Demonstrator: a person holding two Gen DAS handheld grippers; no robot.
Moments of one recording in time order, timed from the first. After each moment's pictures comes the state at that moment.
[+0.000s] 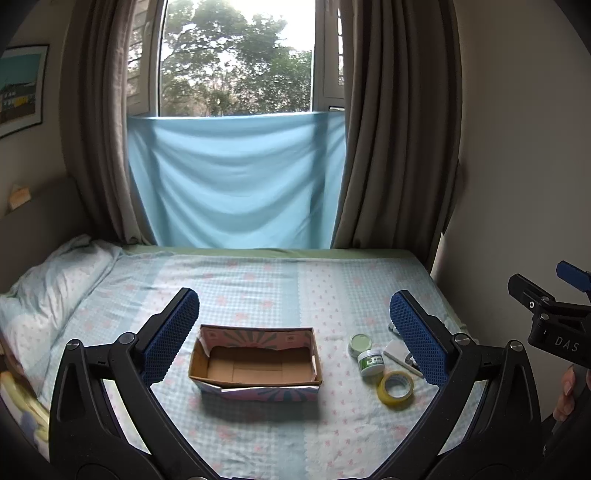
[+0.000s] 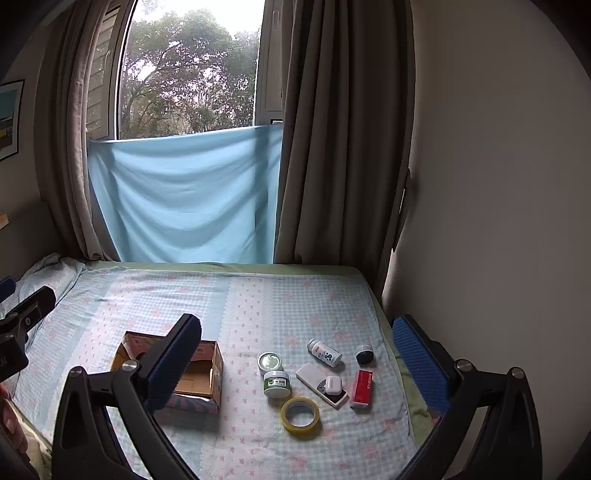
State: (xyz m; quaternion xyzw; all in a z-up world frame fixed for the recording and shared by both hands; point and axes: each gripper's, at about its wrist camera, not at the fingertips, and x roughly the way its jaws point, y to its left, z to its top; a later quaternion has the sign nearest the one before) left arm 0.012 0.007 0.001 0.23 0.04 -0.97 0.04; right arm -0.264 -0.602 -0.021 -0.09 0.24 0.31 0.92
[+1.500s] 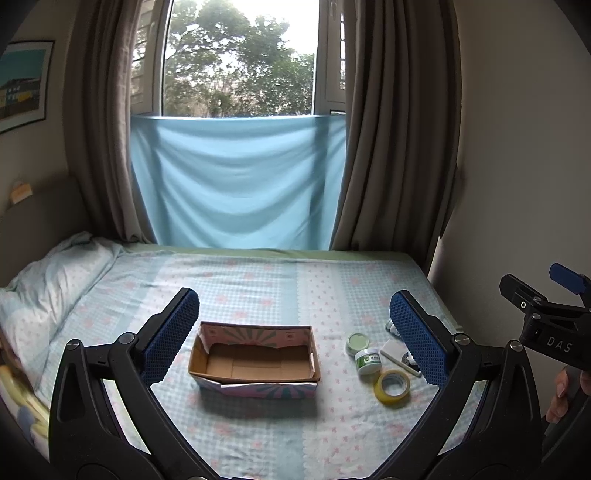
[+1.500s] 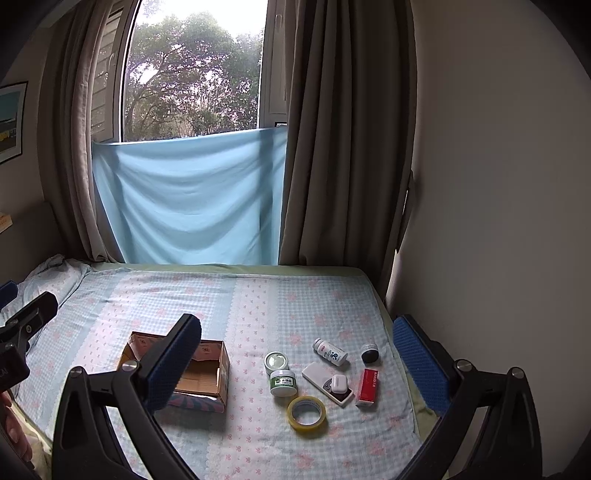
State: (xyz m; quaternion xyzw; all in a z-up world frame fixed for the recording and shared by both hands) left arm 0.032 -0.001 0.003 0.22 0.05 -0.97 0.10; right arm -0.277 -0.601 -0.023 -0.10 0.23 0.38 0.89
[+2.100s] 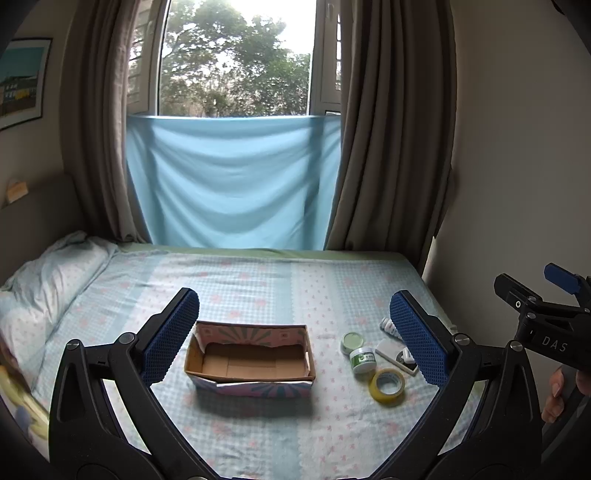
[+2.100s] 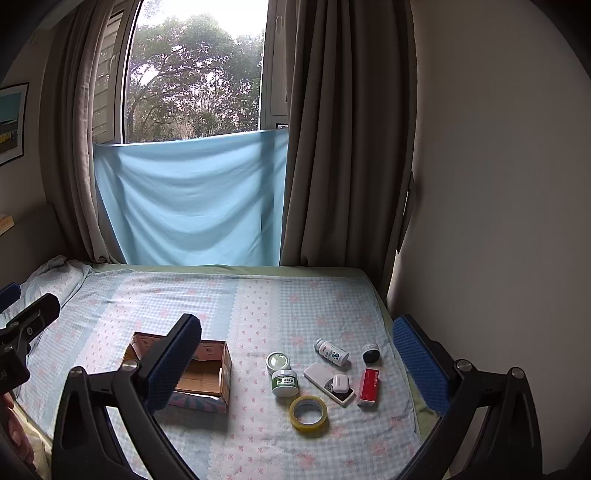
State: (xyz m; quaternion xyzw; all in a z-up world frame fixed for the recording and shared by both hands) left arm 0.036 -0.001 0.003 0.22 0.06 -0.97 0.12; right arm -0.285 -0.602 -0.022 -0.10 0.22 0.40 0.88
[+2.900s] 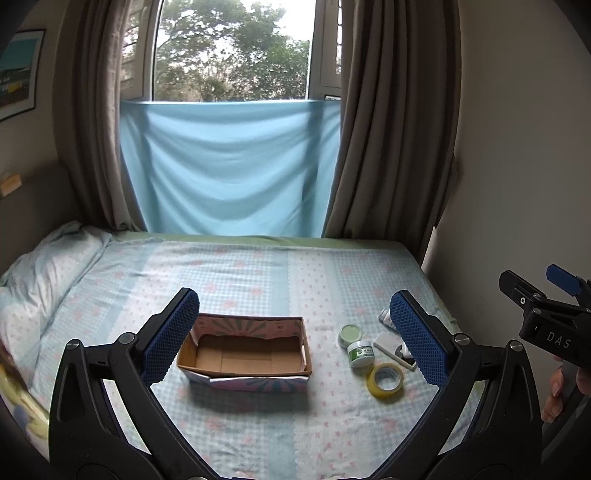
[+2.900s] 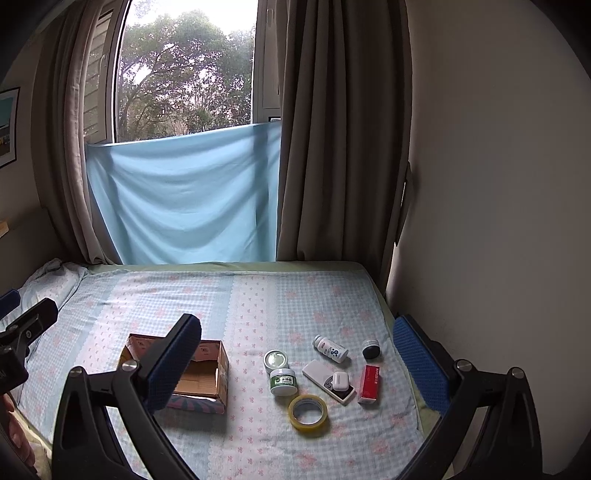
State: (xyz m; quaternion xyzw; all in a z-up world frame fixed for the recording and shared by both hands) left arm 0.004 -0.006 -0.011 0.25 0.07 -0.95 0.14; right arm -0.264 -0.592 -0.031 -0.10 0.24 0.42 0.87
